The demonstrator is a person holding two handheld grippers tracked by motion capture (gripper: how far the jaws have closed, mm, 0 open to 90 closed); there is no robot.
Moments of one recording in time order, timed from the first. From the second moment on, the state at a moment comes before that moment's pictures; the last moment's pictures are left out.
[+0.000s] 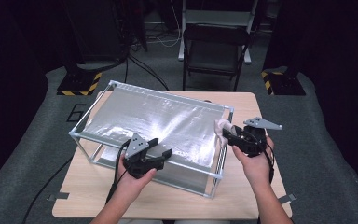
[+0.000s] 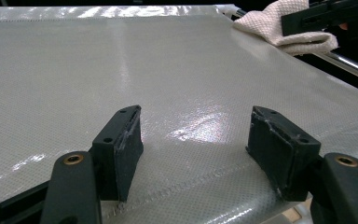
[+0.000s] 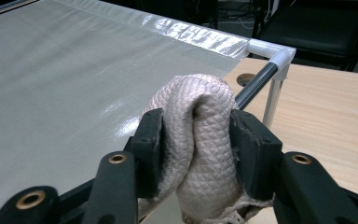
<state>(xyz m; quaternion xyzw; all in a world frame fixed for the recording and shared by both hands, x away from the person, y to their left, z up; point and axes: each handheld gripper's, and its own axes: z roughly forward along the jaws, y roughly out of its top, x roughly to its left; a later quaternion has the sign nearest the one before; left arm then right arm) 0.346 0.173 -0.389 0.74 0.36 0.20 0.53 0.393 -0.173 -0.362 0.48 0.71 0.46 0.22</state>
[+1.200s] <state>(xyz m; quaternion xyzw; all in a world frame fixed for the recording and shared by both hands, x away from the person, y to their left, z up) 0.343 0.173 -0.390 0.74 0.36 0.21 0.53 0.356 -0.171 -0.369 0.47 0.70 0.49 0.21</state>
